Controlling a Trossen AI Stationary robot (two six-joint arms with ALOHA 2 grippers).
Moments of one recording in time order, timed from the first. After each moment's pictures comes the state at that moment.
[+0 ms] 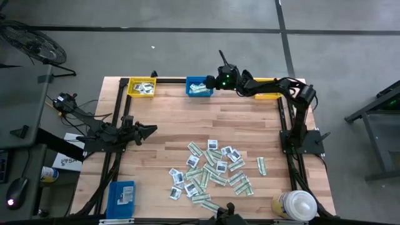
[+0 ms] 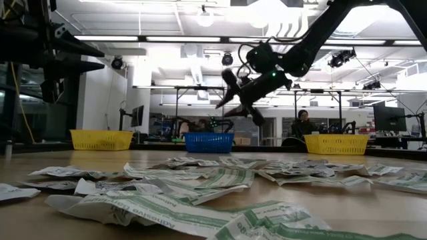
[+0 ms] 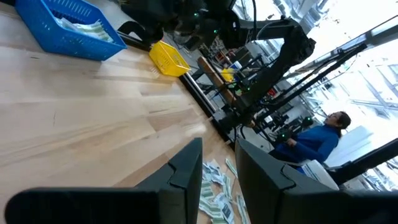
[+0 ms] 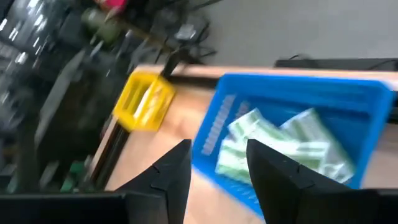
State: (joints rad) left arm -0.58 0.26 0.02 0.21 -0.93 -0.93; right arm -0.62 1.90 1.10 0.39 -0.18 0.85
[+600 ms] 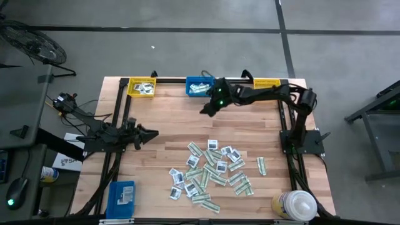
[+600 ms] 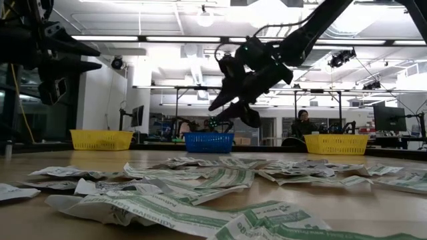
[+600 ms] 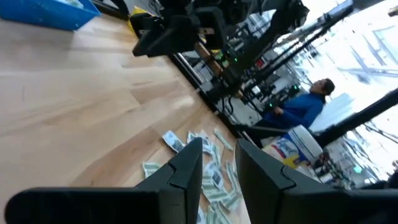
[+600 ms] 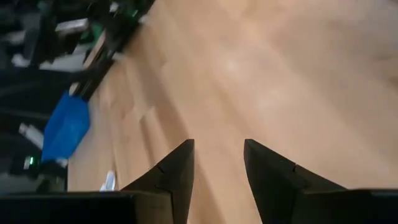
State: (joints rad) left arm -0.58 0.26 0.02 0.17 -0.79 -0.92; right arm -0.44 1.86 1.10 0.08 -0.53 0.57
